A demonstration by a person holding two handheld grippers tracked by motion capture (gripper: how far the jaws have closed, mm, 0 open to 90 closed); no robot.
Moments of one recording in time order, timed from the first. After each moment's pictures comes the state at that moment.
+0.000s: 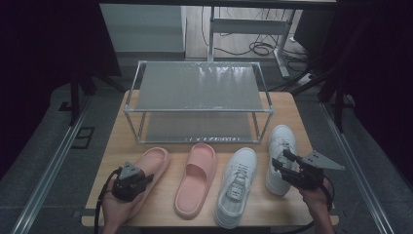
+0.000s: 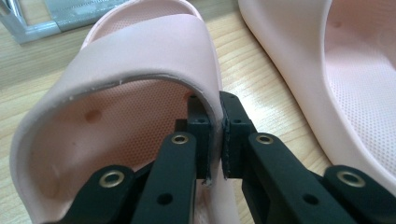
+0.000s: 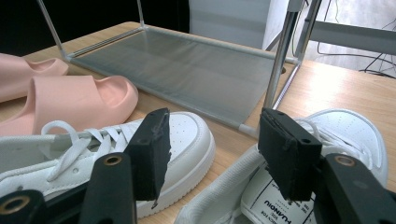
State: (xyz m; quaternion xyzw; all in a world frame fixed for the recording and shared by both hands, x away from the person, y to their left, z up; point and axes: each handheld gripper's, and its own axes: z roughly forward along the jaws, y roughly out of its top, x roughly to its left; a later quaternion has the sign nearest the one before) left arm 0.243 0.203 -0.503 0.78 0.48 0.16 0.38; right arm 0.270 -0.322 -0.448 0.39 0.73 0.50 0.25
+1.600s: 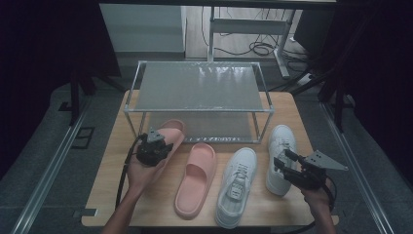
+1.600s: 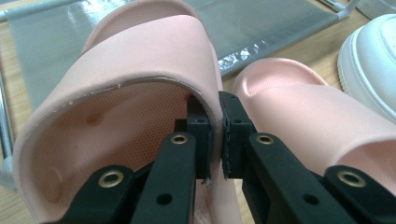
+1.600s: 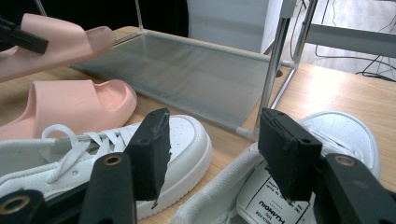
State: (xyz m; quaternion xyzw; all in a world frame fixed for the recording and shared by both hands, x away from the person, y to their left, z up) left arm 0.329 0.143 -0.456 0.79 0.45 0.19 0.37; right arm 0.269 -0.327 -0.445 0.39 0.73 0.50 0.26
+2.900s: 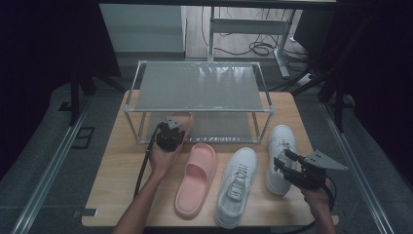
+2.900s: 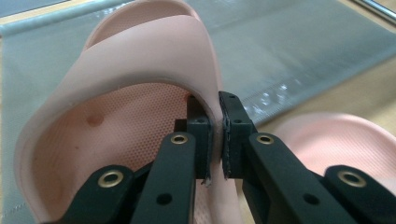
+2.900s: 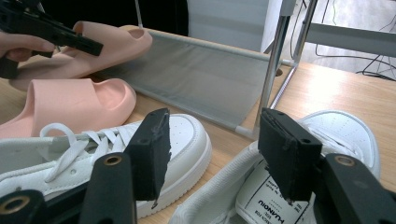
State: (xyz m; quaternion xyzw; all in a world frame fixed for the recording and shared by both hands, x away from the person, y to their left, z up) left arm 0.393 0.102 -0.487 0.76 0.49 0.23 0.36; right arm 0.269 -0.327 -0.446 0.39 0.73 0.50 0.26
